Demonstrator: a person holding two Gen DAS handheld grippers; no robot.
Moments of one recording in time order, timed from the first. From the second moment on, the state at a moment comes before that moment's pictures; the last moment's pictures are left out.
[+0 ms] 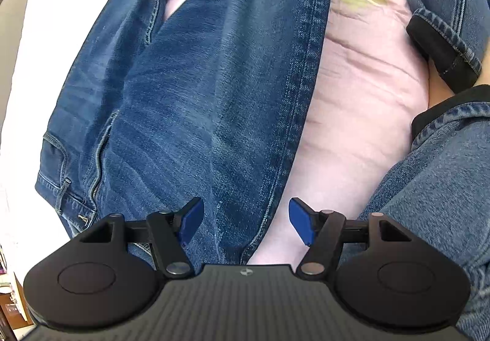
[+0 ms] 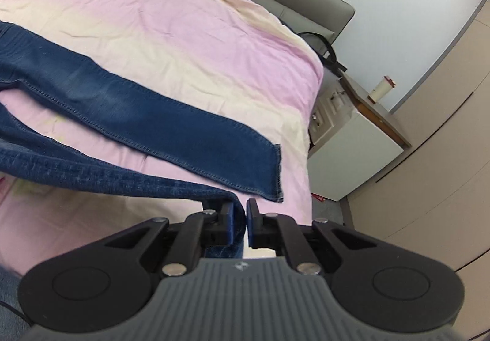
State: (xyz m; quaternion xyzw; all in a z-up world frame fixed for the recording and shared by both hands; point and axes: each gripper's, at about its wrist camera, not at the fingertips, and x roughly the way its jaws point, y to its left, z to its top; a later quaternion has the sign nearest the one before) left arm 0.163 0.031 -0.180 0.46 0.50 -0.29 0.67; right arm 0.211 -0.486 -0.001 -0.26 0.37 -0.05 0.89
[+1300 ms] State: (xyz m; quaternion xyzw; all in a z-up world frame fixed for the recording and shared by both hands) left arm 0.299 0.070 -0.047 0.45 0.39 0.00 0.80; right arm 0.337 -0.492 -0.022 -0.32 0.41 -0.11 0.85
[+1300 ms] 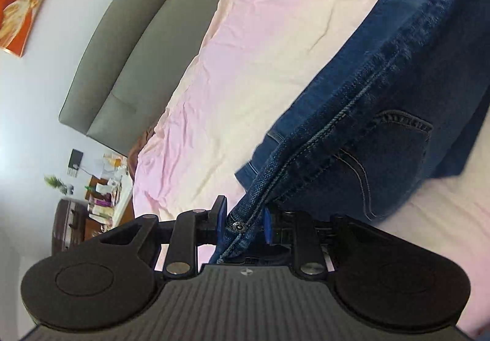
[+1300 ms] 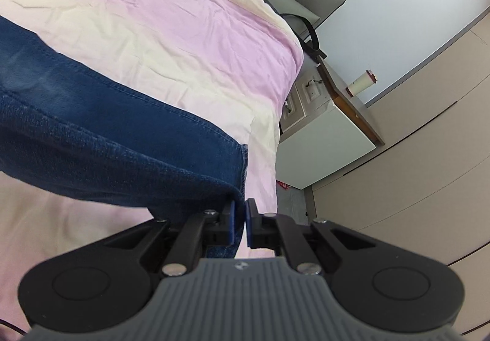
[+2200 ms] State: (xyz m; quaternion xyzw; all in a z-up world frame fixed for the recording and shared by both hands) left arm 0.449 0.168 -0.120 0.26 0.48 0.02 0.84; right arm 0.565 -0.471 -0.199 -0.45 0.50 -0.09 0.74
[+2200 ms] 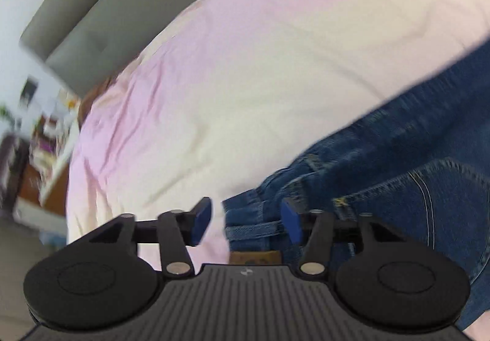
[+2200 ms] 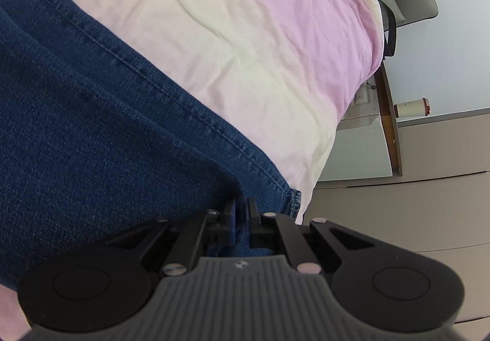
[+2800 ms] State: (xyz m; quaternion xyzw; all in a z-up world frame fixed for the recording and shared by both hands) left arm 0.474 0.257 -0.152 -0.03 0.50 0.02 0.87; right arm 0.556 -0.460 -0.203 -0.49 0.50 -0.09 0.71
